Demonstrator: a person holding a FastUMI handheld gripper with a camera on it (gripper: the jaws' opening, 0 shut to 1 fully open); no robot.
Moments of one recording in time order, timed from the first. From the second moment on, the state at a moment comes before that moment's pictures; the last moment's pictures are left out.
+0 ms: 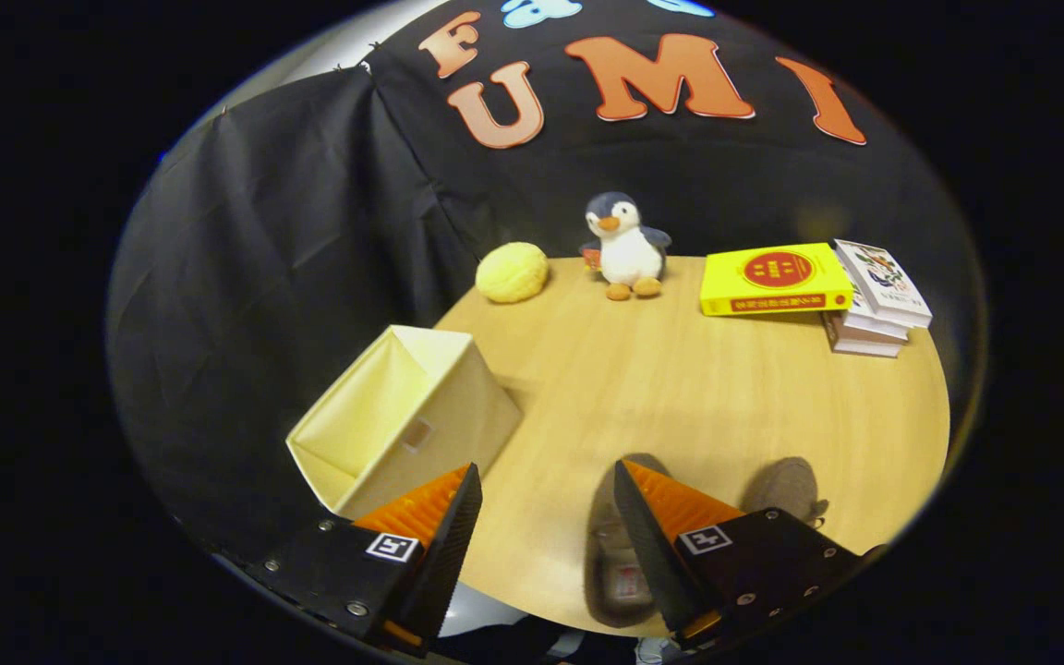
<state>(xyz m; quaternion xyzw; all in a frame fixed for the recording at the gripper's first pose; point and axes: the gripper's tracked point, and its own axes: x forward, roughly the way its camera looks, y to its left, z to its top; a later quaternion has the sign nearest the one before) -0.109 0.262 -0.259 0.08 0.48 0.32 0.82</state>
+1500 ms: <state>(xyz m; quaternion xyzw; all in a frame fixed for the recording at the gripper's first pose) -0.136 0.221 -0.395 0.04 0.59 0.20 0.78</state>
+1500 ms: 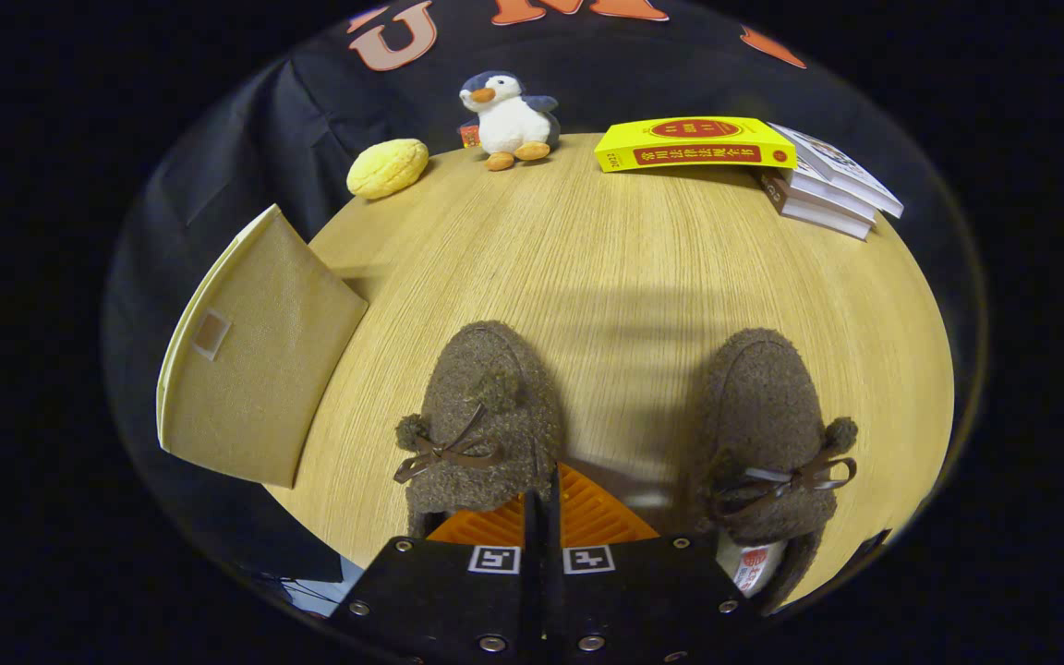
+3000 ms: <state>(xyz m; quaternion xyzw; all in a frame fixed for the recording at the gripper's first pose) -0.135 0.515 -0.221 0.13 0.59 0.20 0.77</state>
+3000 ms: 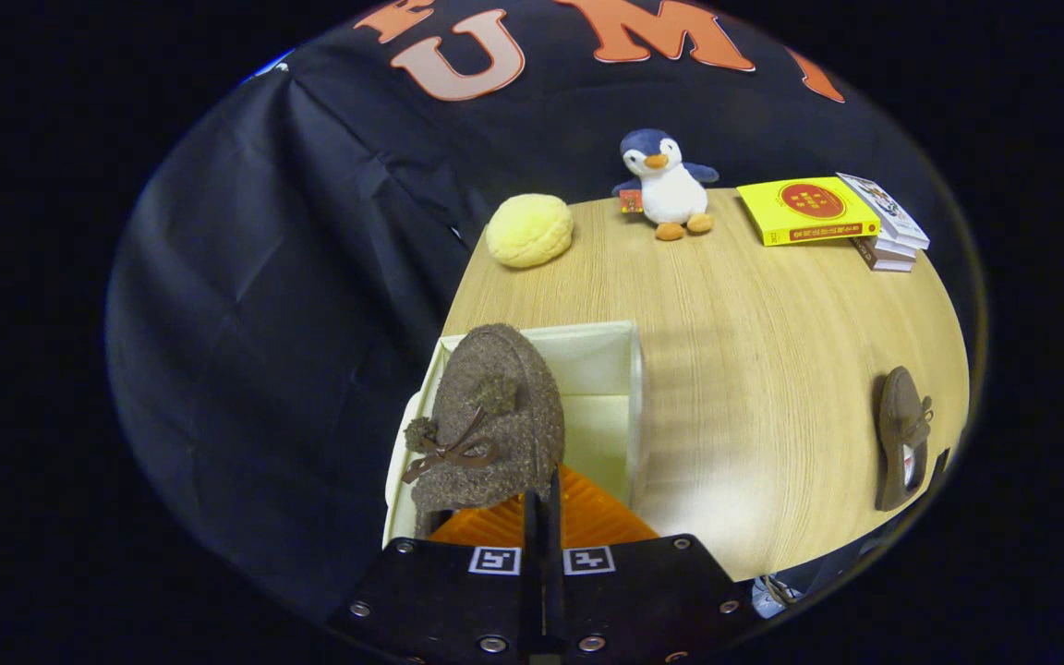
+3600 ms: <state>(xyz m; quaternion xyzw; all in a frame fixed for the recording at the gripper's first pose) -0.155 0.577 -0.279 0.12 0.66 0.16 0.73</state>
